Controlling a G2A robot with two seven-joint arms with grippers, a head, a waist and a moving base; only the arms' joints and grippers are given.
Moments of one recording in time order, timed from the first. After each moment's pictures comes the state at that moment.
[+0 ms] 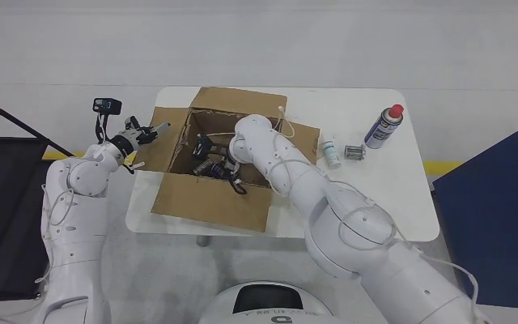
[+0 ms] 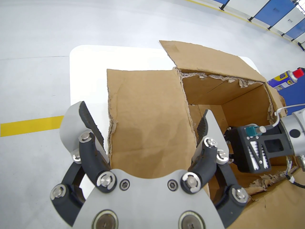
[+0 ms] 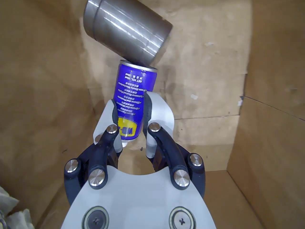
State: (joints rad) left arm 1.21 -1.20 -1.72 -1.34 0.84 -0.48 -0.65; right arm -0.39 -1.94 0.47 -0.19 -1.00 -0.63 0.73
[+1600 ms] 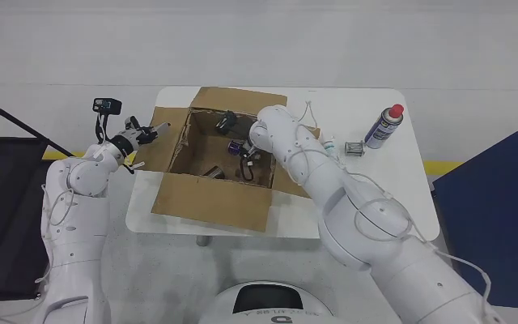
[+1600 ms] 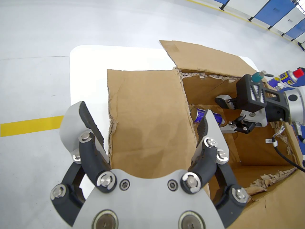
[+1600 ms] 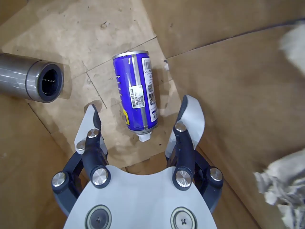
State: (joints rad) left arm 1.21 -1.20 -1.72 -1.34 0.84 -0.48 -0.65; right arm -0.38 -1.86 0.54 -0.19 -1.00 -0.43 0.71
